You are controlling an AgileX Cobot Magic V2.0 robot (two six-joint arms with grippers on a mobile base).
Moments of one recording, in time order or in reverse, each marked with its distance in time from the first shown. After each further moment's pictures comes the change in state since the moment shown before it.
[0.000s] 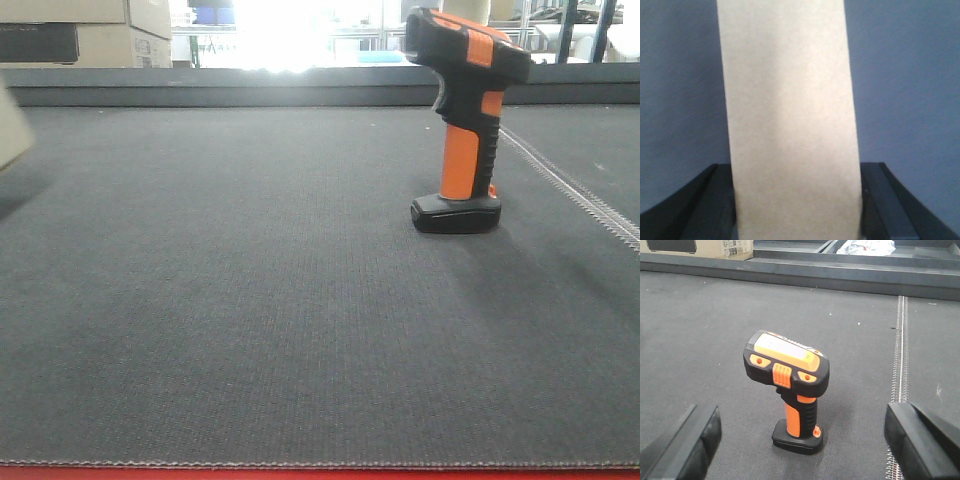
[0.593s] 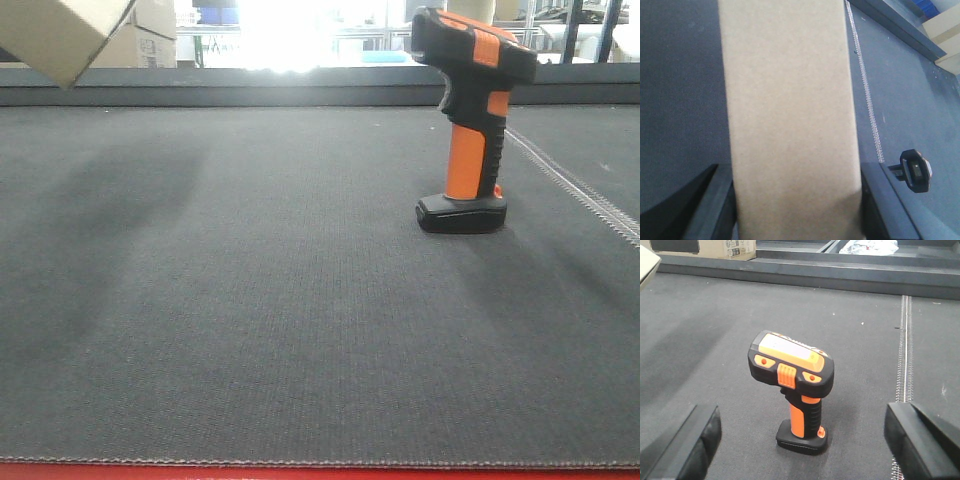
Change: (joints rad) left arm 0.000 -0.051 0.007 -0.530 0.002 -0.080; right arm 0.004 0.000 0.006 0.009 -0.007 0.000
